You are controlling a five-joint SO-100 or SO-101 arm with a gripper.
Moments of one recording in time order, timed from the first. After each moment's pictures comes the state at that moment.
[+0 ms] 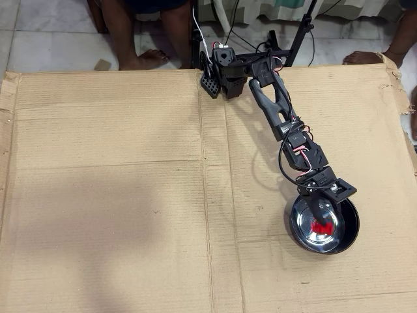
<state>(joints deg) -25.0 55.1 73.6 1.6 86.4</state>
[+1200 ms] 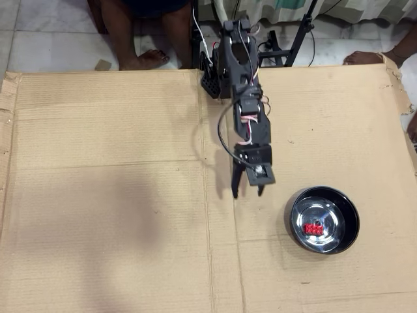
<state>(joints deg) -2.0 102.1 116.5 24.7 86.4</state>
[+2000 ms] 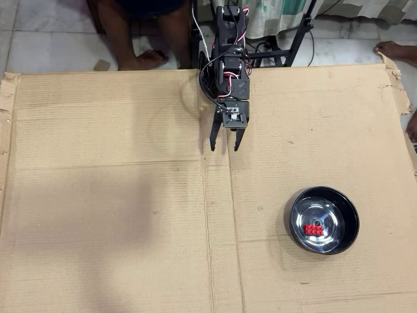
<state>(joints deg) 3.8 168.2 173.2 24.9 81.9</state>
